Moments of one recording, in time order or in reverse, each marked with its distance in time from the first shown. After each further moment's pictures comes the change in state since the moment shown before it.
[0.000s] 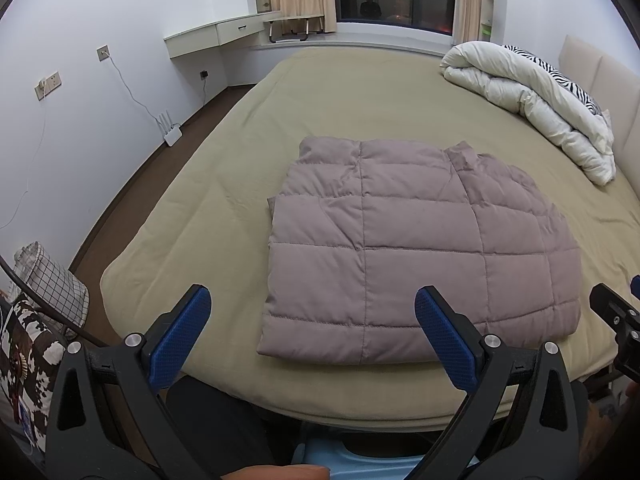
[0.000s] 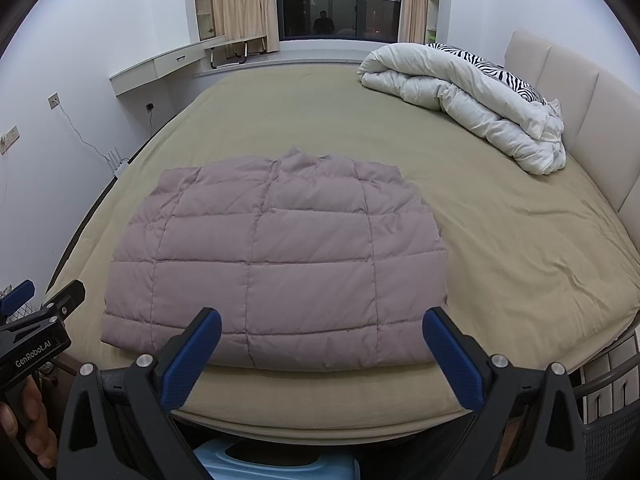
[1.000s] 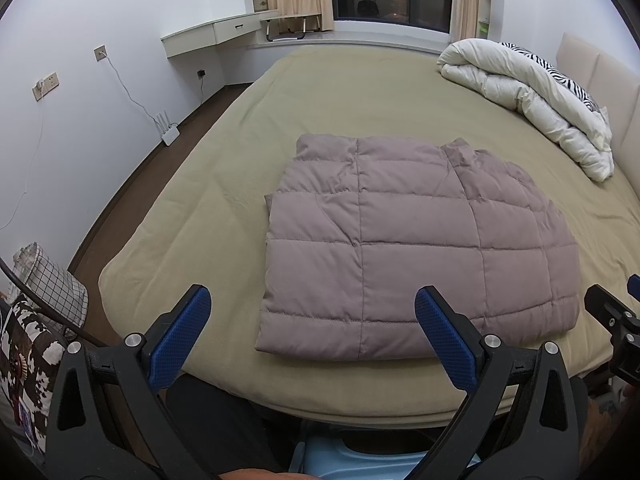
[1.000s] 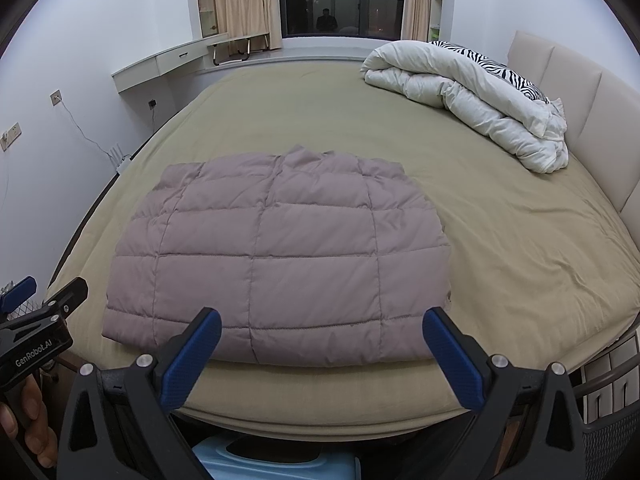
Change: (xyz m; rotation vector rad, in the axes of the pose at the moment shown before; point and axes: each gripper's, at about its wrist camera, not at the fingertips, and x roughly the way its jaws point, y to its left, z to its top) left arm 0.001 0.002 0.000 0.011 0.005 -0.008; right arm 0.000 -0.001 -0.002 -0.010 0.007 0.006
